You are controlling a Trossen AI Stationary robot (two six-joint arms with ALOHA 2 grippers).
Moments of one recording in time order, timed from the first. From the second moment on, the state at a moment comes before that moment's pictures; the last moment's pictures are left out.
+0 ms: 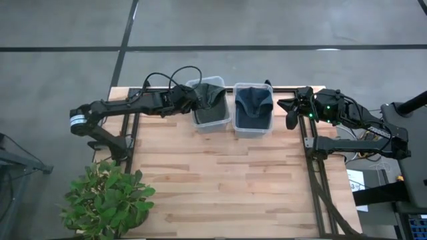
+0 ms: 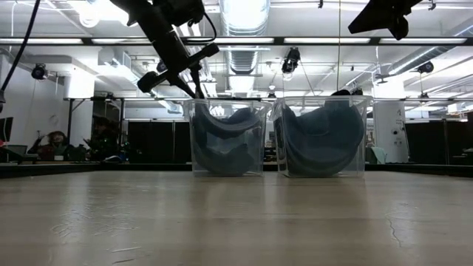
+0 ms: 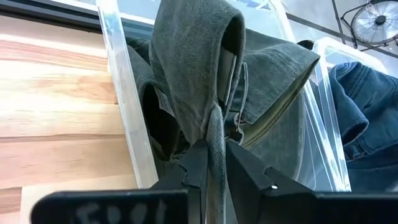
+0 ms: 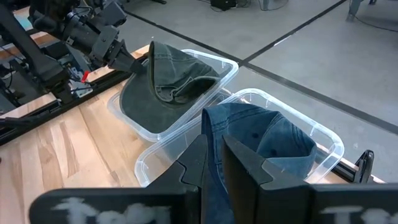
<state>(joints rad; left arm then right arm) 0.35 1.43 1.16 -0.51 -0.36 -1.15 -0.30 0.67 0.93 -0.65 0.23 0.32</state>
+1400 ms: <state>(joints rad) 0.35 1.33 1.21 -0.38 -0.31 -0.93 -0.30 0.67 0.93 -0.65 0.23 0.34</state>
